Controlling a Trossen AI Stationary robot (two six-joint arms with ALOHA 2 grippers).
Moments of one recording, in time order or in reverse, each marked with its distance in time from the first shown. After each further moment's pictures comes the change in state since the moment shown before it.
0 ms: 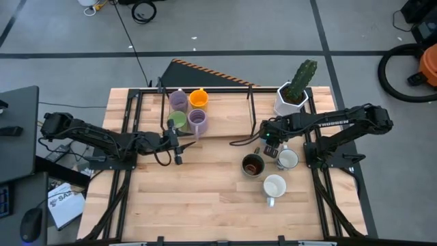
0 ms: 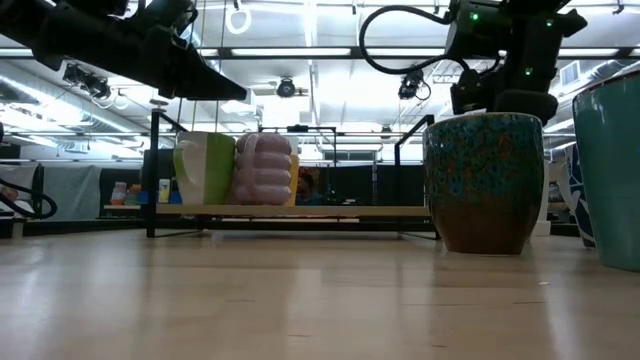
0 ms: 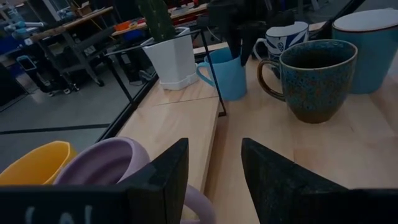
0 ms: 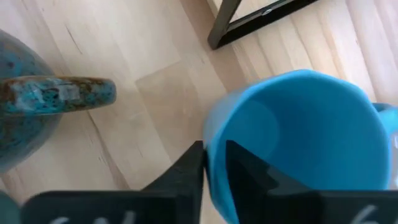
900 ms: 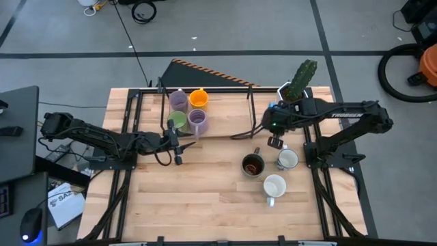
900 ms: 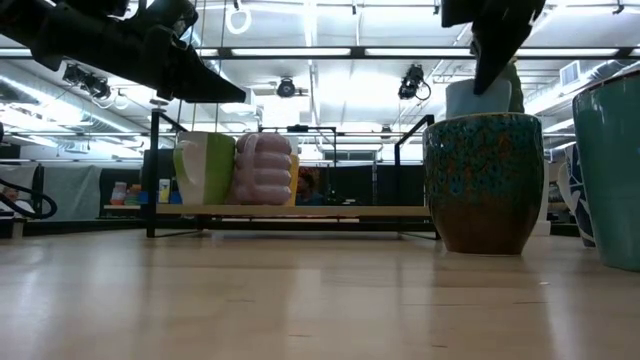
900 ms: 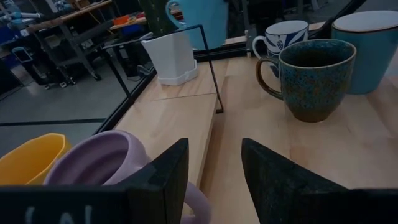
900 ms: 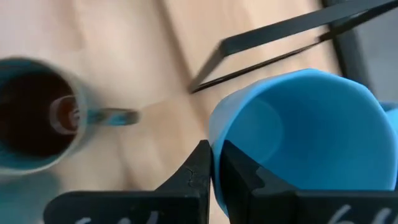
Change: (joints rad) left arm -0.002 0.000 0.000 -0.016 0.000 -0.037; right arm 0.066 0.000 0.460 -0.401 0.097 -0.070
